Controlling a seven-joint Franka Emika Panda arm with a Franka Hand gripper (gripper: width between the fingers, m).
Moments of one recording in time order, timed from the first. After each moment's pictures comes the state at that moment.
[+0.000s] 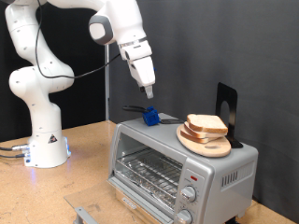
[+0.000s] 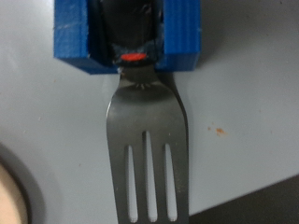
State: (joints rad) arm 0.30 -0.49 0.05 -2.58 0.24 2.34 -0.14
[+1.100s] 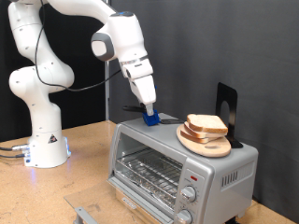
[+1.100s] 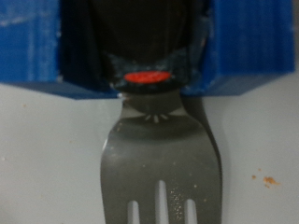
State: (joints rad) arm 0.30 -0.39 0.05 -2.62 0.25 2.47 -0.18
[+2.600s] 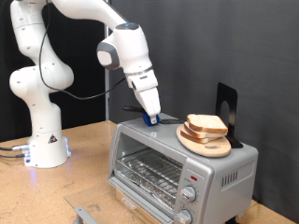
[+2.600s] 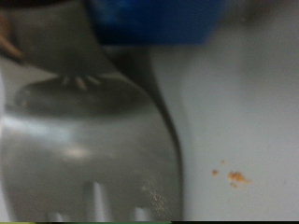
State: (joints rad) arm 0.34 -0.31 0.06 -2.62 0.34 2.48 -0.21
